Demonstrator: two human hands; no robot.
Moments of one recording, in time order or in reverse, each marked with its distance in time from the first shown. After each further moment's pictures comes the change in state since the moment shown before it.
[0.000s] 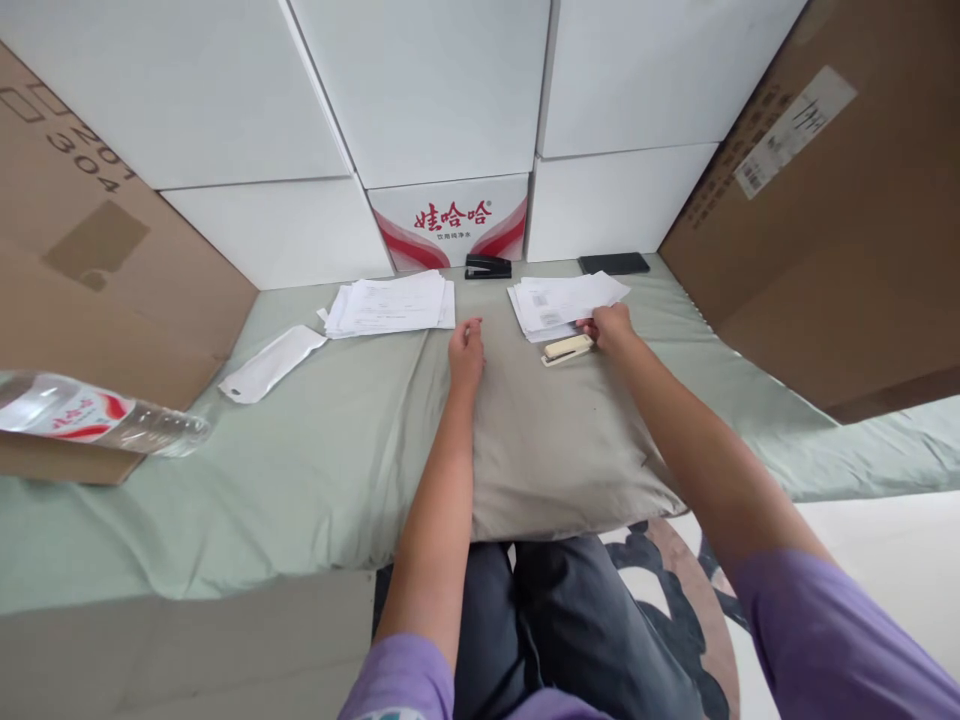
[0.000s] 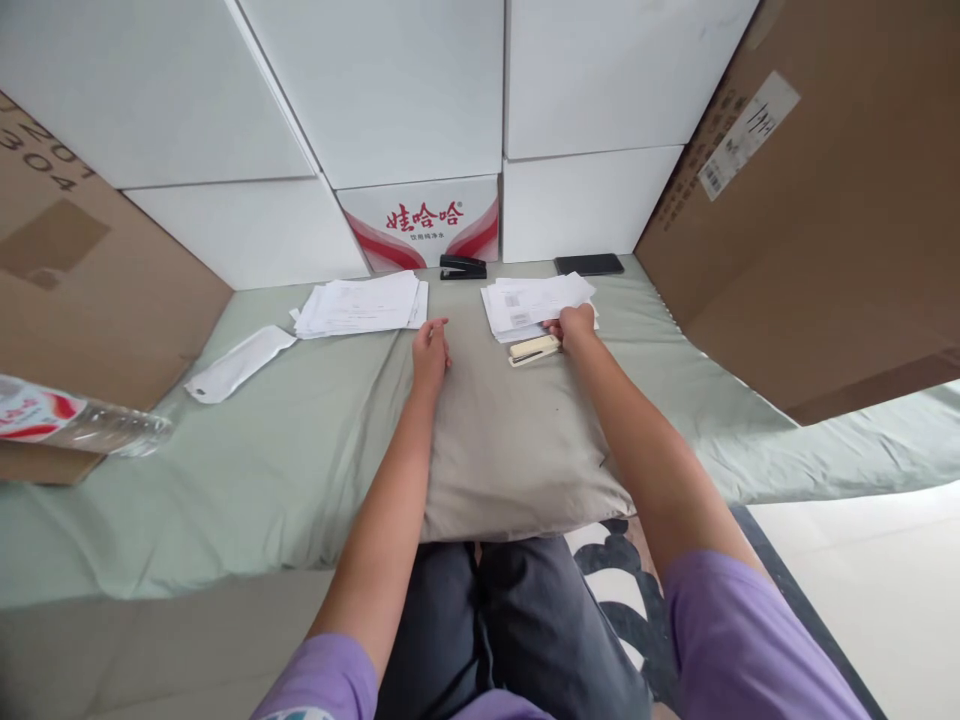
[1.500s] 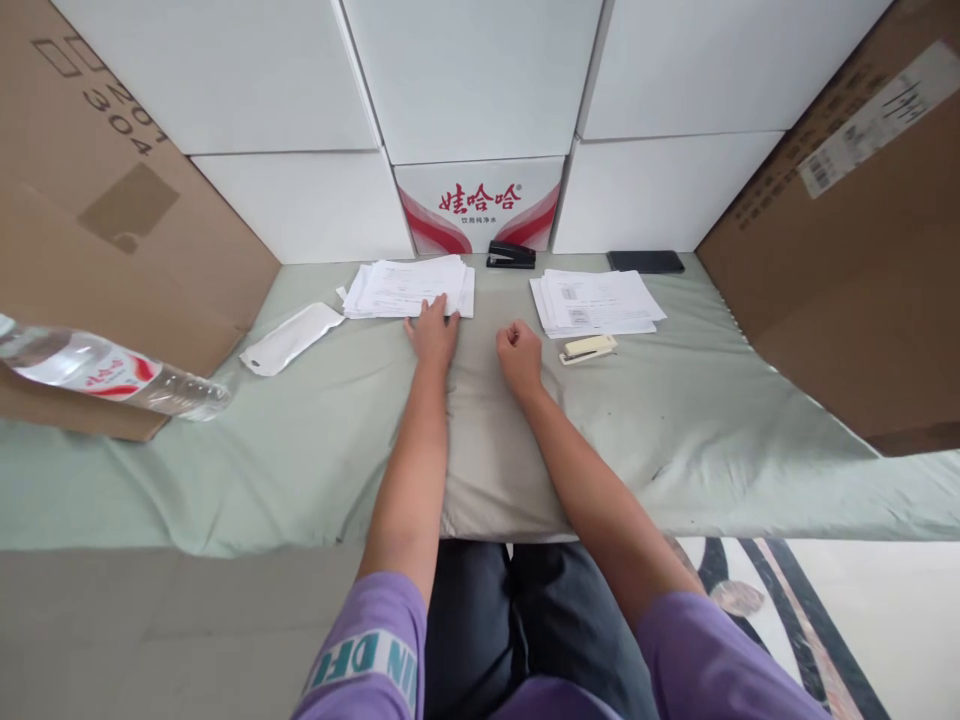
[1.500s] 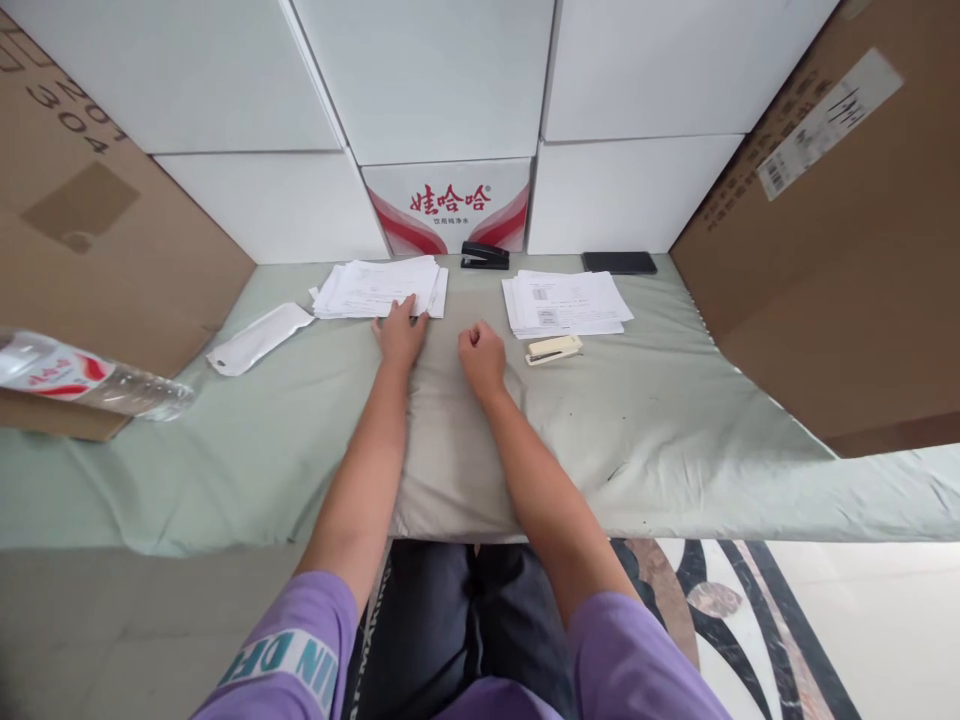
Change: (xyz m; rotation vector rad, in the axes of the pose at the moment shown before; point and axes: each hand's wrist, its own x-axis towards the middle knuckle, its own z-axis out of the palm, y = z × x) left_hand 0.050 0.002 -0.074 0.851 0.151 0.238; right_hand -0.142 0.075 0.104 -0.301 -0.297 -0.685
